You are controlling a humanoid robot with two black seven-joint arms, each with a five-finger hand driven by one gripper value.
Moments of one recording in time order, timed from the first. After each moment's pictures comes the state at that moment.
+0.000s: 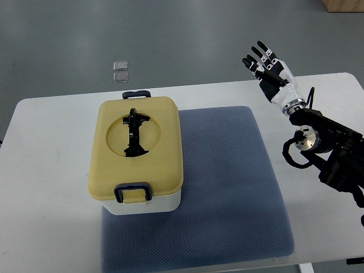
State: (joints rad) left arm 0.01 0.00 -0.07 -0.14 -0.06 -0.05 0.12; right arm 0.81 -0.21 0.54 0.62 0.04 0.20 0.51
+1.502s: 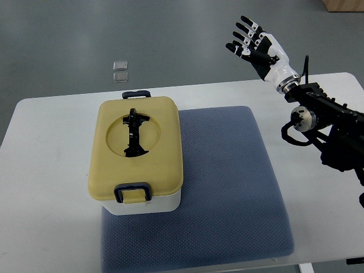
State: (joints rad) left arm 0.01 0.00 -0.07 -0.14 -0.06 -0.05 0.12; right arm 0.95 -0.21 0.52 0.62 -0.25 0.20 0.53
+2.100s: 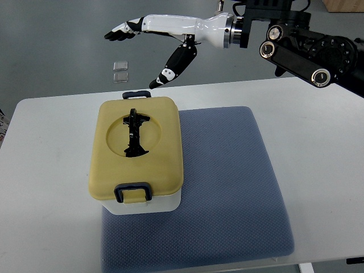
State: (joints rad) left arm 0.01 0.00 -0.07 -0.14 -0.06 -0.05 0.12; right arm 1.44 -0.24 0.24 0.92 -1.27 0.36 0.59
